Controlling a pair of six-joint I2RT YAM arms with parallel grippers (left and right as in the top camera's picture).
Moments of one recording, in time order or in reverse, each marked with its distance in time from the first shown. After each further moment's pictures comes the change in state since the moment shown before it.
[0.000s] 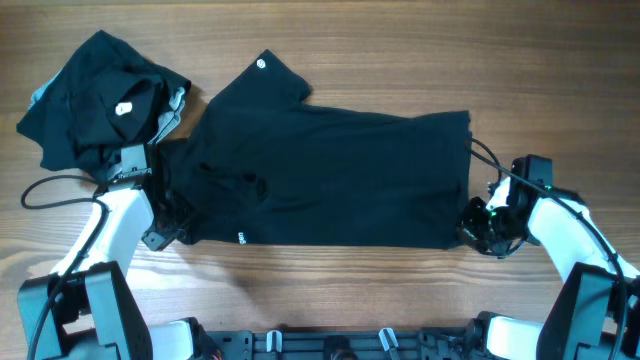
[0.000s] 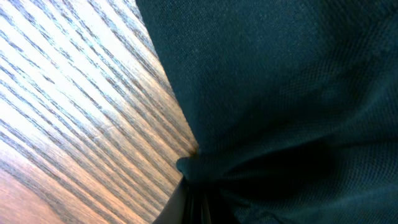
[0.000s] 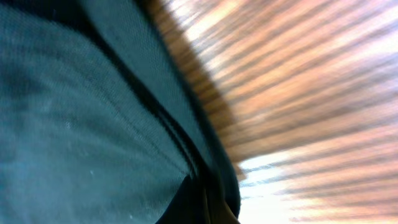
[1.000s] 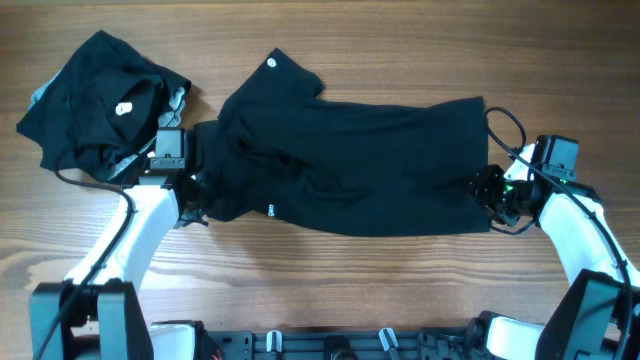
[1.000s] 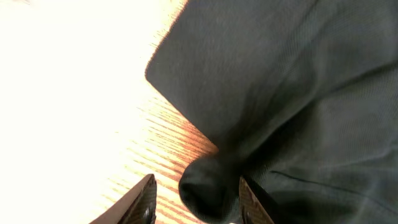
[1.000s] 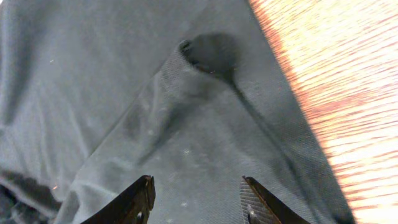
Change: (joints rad) left arm -0.216 -0.045 0.050 0.062 0.031 0.040; right arm -0.042 -0.020 0.063 0.237 -0.052 0.002
